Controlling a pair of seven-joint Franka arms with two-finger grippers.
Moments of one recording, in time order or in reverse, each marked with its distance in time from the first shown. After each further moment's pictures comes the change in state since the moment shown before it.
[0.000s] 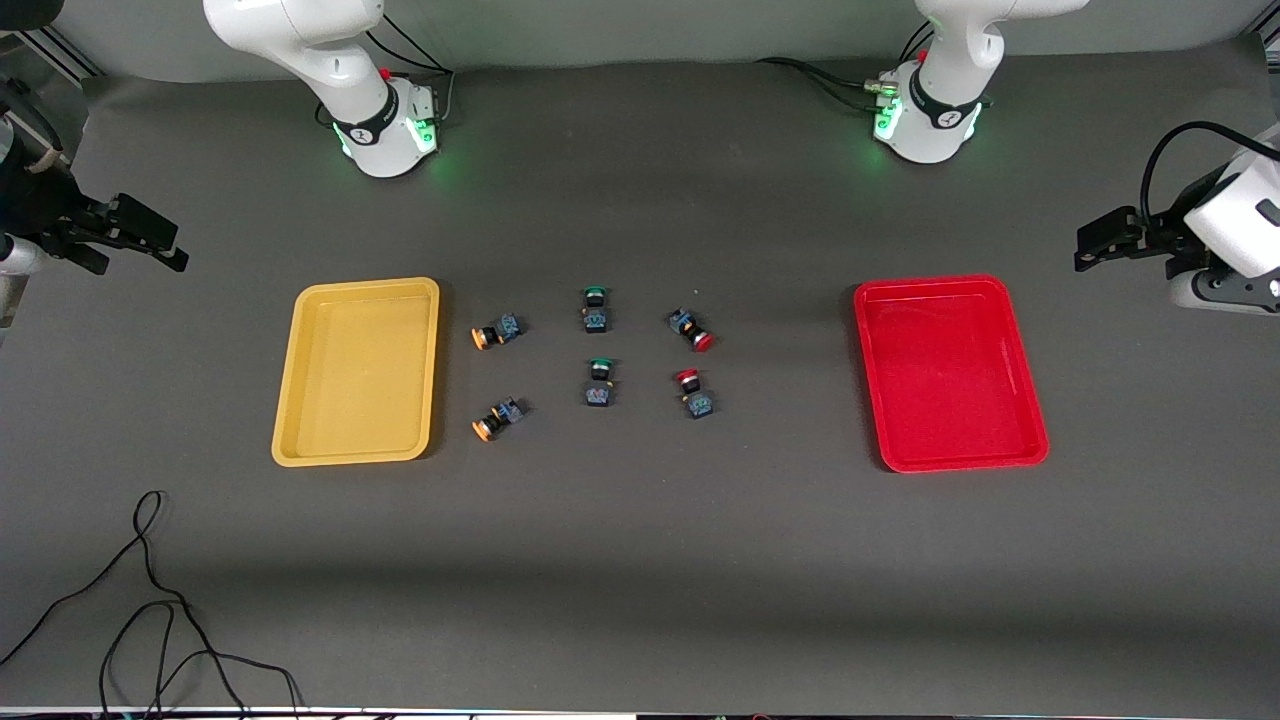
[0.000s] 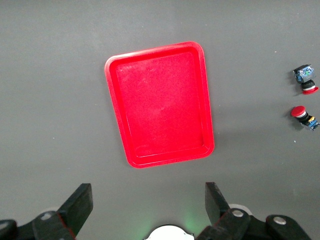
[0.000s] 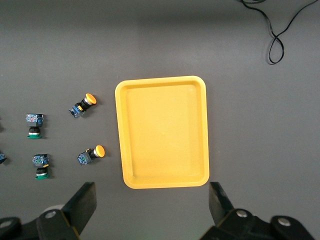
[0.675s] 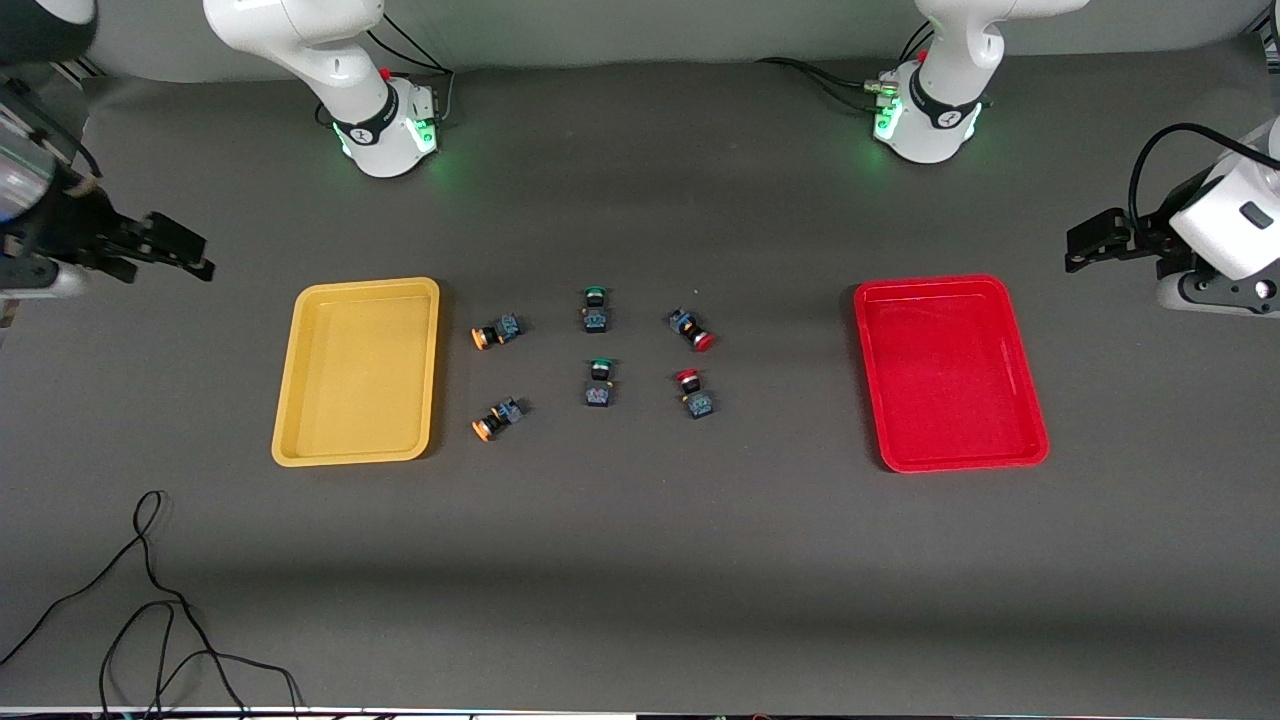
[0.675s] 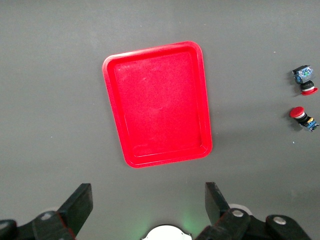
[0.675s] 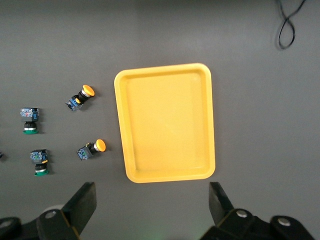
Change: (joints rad) left arm 0.000 0.003 -0.016 0.000 0.003 -0.002 -0.017; right arm 0.007 0.053 0.036 -0.015 0.002 -0.013 0.088
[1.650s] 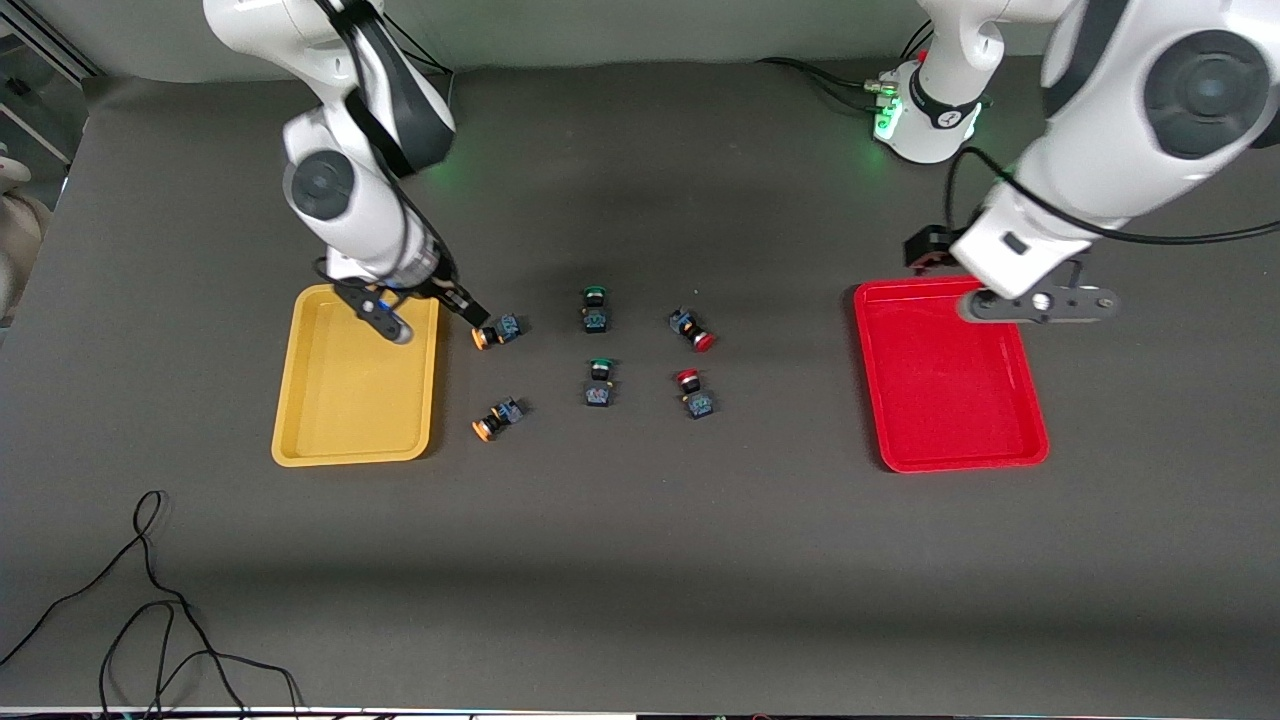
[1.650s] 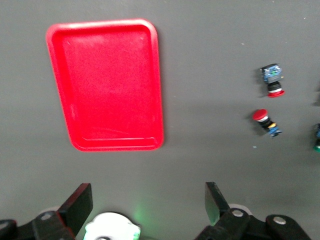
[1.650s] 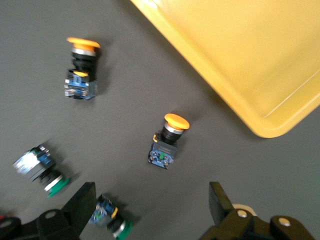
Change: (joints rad) left arm -0.217 0.070 -0.102 -0.004 -0.019 0.005 -0.467; right arm 0.050 0.196 0.401 -0.516 0.105 0.691 1.064
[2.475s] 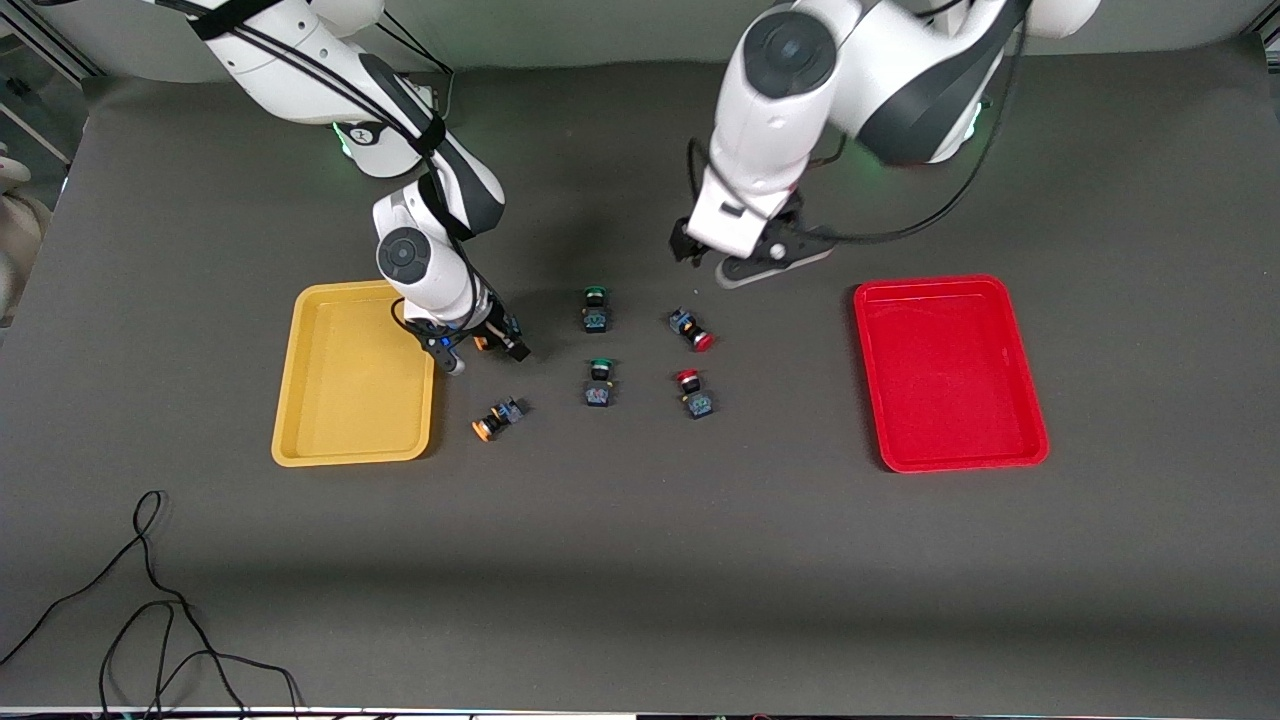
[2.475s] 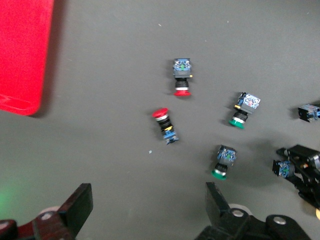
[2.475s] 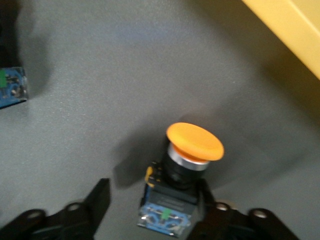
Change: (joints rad) left arm -0.369 0.150 -0.011 -0.072 -0.049 0.391 -0.667; right arm 0.024 0.301 0.007 -0.056 0.002 0.386 0.064
